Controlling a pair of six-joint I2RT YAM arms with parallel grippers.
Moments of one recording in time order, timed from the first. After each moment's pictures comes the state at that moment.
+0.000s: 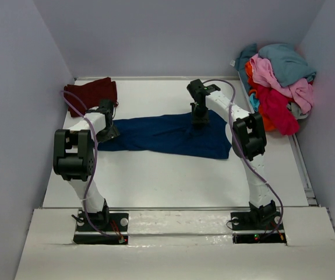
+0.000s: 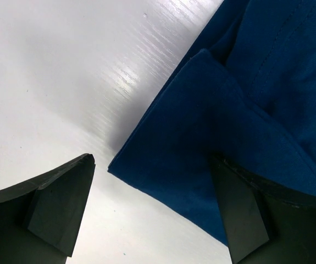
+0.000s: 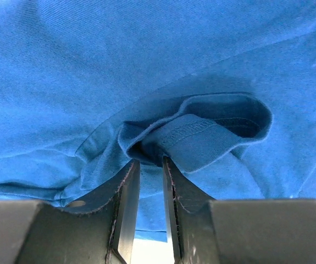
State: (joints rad) left arm -0.05 1.81 1.17 -0.65 -0.44 -0.57; right arm 0.44 2.31 2.04 -1.05 0.11 0.48
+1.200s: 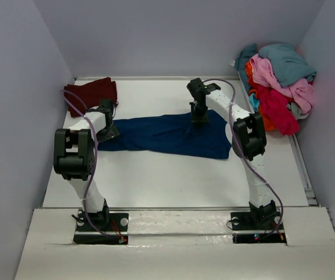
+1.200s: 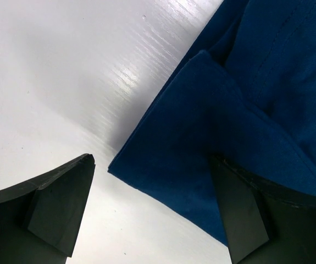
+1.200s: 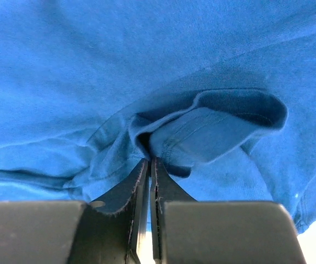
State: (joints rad) left arm -0.05 1.82 1.19 -0.66 -0.44 -0.57; right arm 0.44 2.31 2.06 -1.06 0.07 0.46
